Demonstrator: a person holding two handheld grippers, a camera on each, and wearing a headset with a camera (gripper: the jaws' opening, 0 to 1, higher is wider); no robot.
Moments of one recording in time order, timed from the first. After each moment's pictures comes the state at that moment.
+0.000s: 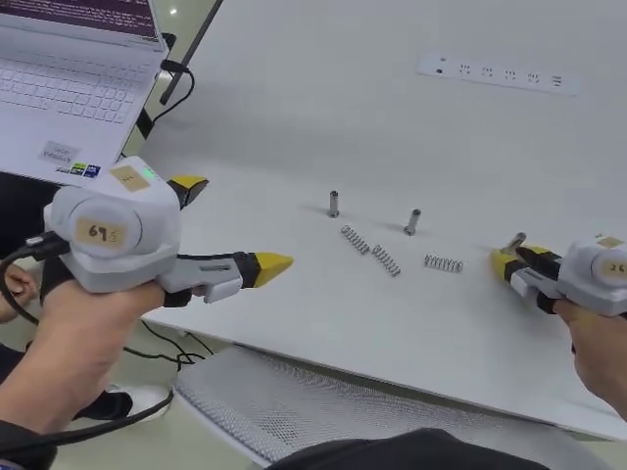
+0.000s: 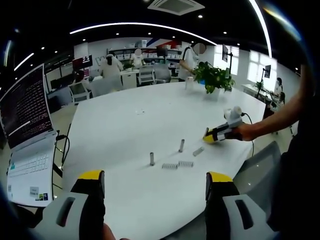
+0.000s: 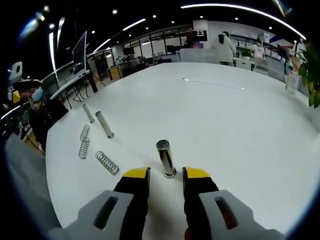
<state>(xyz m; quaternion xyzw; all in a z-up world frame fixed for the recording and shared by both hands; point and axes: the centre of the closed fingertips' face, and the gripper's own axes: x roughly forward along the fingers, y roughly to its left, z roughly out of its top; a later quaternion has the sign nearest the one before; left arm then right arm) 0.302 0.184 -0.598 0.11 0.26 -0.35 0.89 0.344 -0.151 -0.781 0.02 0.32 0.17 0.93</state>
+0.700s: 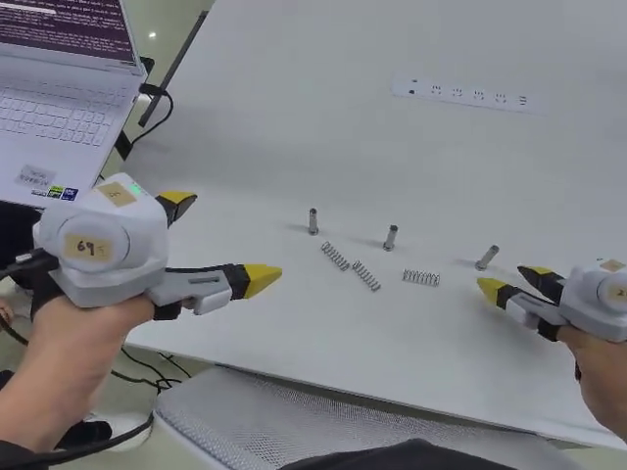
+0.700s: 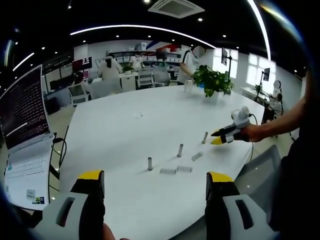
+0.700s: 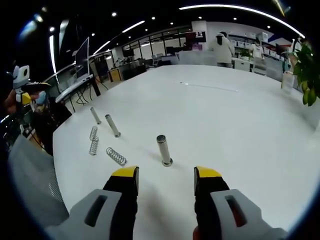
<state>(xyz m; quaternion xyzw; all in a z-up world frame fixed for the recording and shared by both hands) 0.308 0.174 -0.598 0.10 0.25 -0.36 0.89 0.313 -0.165 -0.757 0.03 0.32 0.17 0.93</state>
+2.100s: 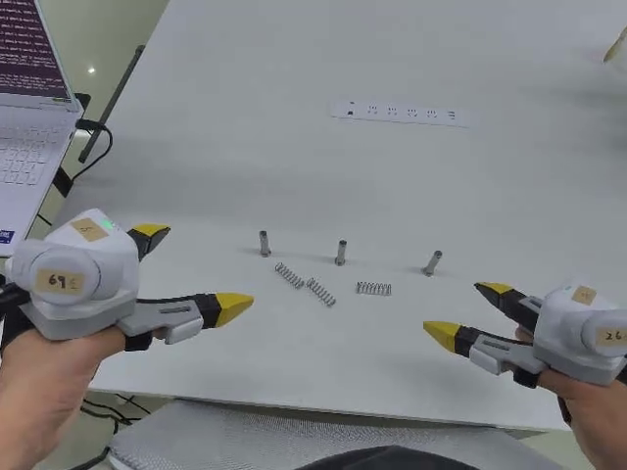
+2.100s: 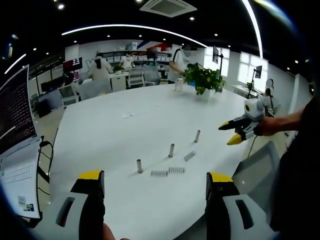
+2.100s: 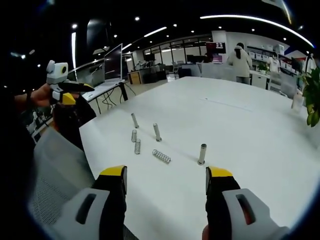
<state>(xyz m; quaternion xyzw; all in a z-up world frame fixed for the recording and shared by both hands) 0.305 0.149 -0.608 0.10 0.25 -0.39 0.88 0.245 -0.123 -0.694 0.01 0.28 0.25 0.93</state>
